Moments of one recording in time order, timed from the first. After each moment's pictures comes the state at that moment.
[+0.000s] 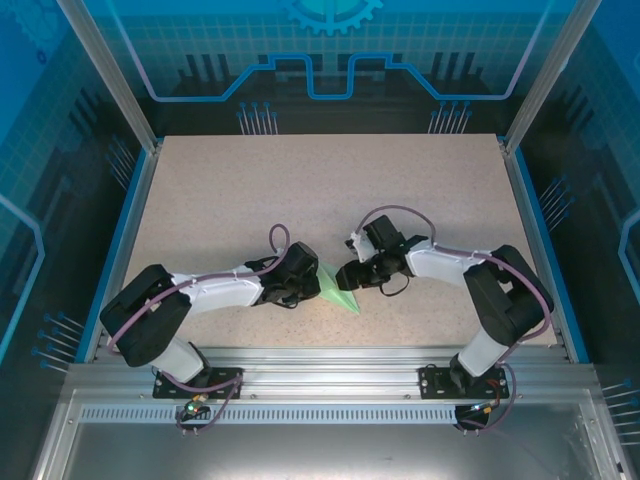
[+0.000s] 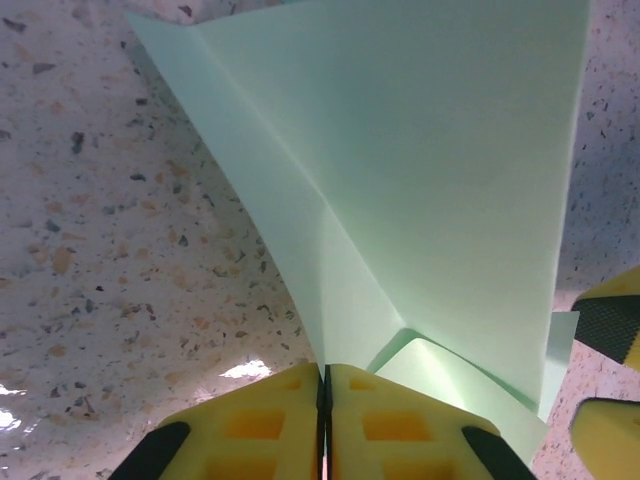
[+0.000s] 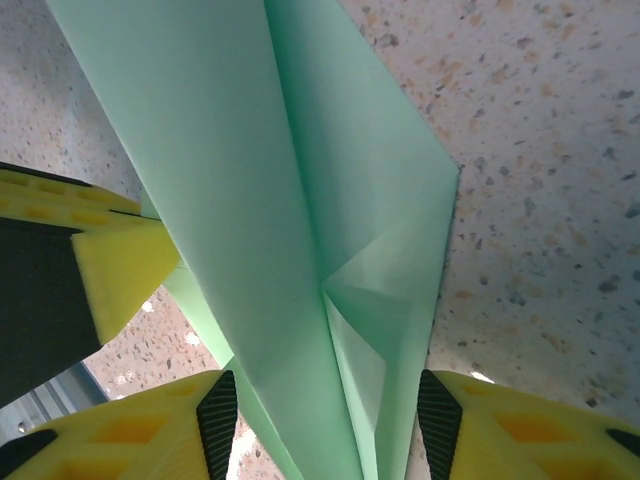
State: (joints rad) left arm -0.77 1.54 0.73 -0.21 0.02 -1.08; right arm 0.57 1.65 0.85 -0.34 -0.51 0.34
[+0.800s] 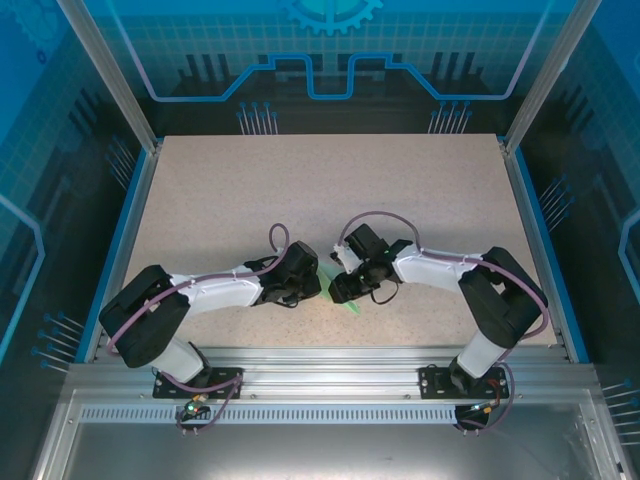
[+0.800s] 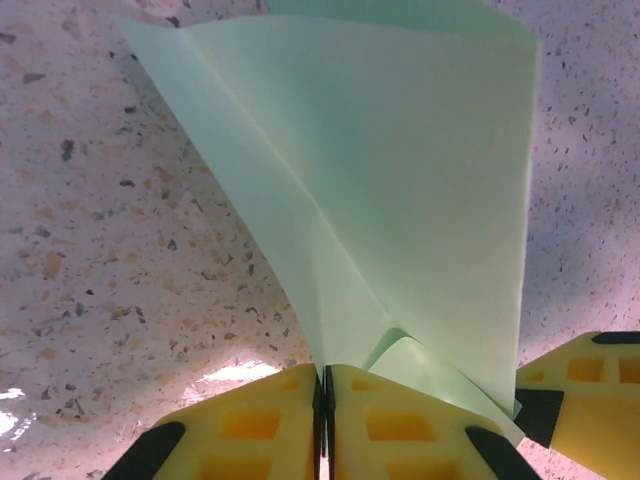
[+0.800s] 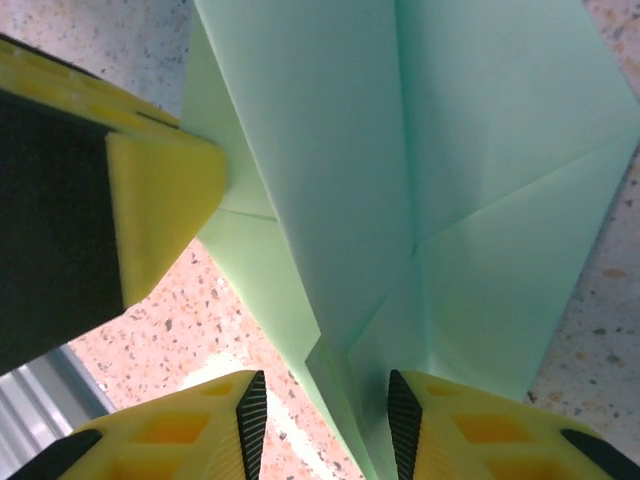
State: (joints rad) left arm -0.77 1.53 0.73 -0.21 0.02 -1.08; right arm 0.71 1.66 0.90 -0.43 -0.39 0.29
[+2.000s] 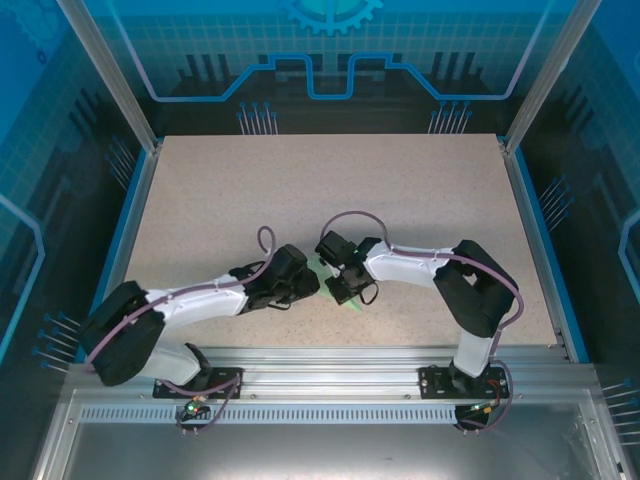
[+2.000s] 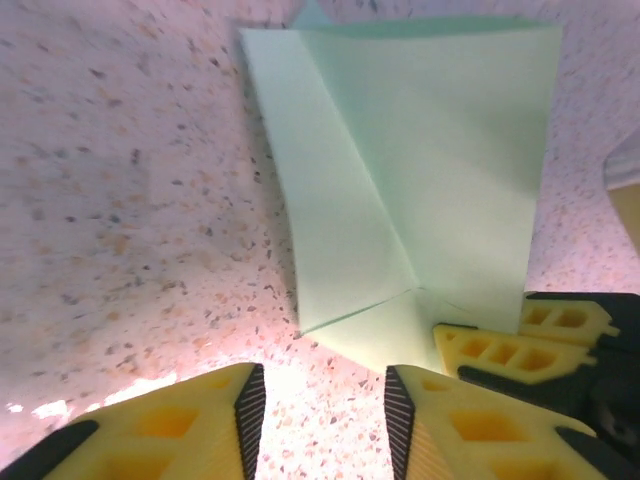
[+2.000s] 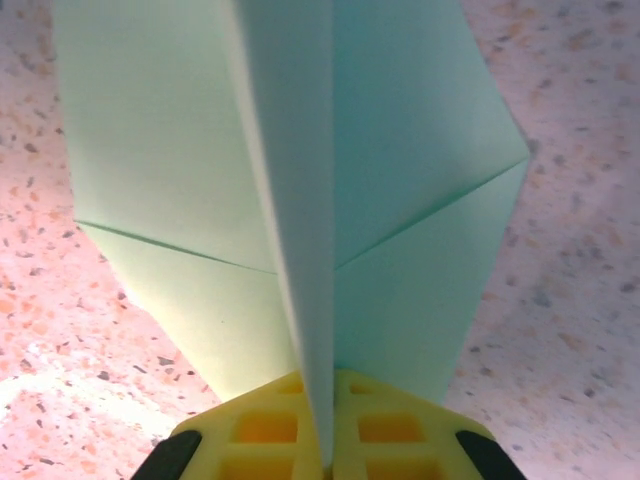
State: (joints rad) left arm -0.77 1.36 0.64 -0.20 -0.03 -1.09; right arm 0.85 1.79 1.09 -0.66 0.03 0.31
